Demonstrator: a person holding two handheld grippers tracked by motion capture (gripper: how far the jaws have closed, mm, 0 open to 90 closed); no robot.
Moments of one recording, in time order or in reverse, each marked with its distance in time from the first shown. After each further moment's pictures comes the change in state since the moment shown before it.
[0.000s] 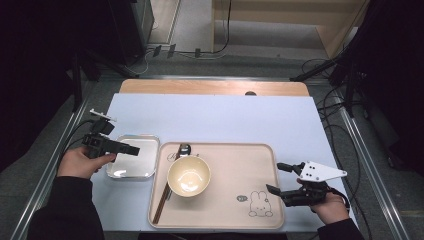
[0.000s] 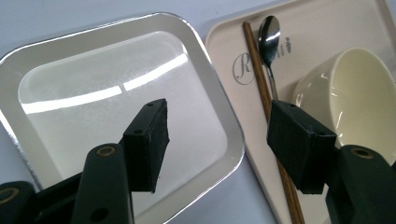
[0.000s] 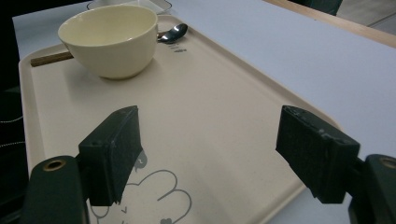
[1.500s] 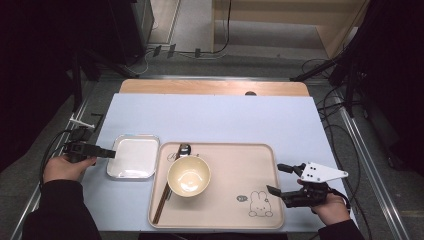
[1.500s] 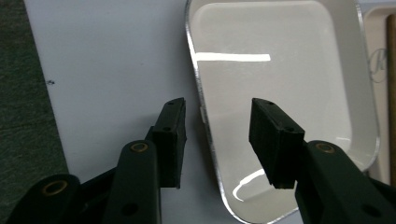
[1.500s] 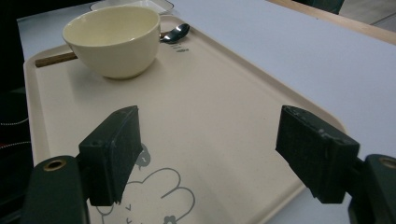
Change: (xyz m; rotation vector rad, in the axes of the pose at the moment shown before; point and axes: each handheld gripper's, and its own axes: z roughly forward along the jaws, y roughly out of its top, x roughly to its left) left arm 0.082 -0.033 0.004 0.010 0.143 -0.191; right arm 0.001 -0.001 -0.002 -0.004 0.009 0.009
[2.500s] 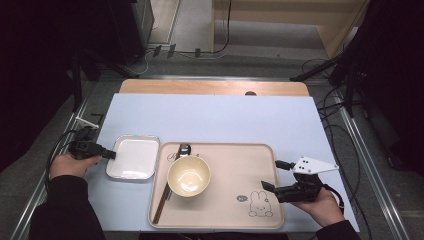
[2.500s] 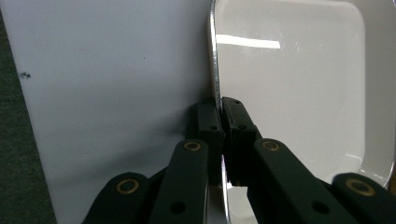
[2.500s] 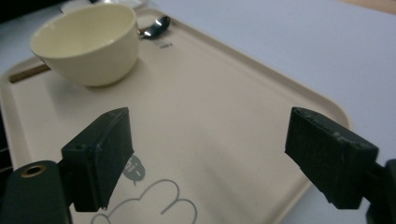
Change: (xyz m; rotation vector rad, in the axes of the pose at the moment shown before) left arm 0.008 0.009 0.016 0.078 -0.048 -0.104; right arm 0.002 0.011 0.016 0.059 -0.059 0.109
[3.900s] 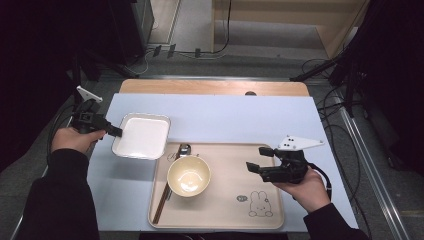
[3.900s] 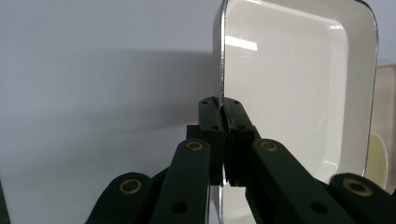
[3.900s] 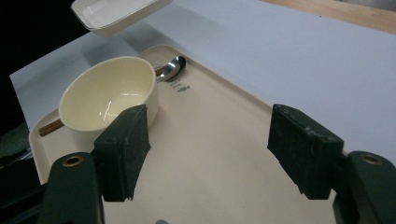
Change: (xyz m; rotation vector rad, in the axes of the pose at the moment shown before) left arm -0.068 0.053 -0.051 -0.007 -0.035 -0.035; right arm 0.015 0.067 0.019 0.025 0.031 0.075
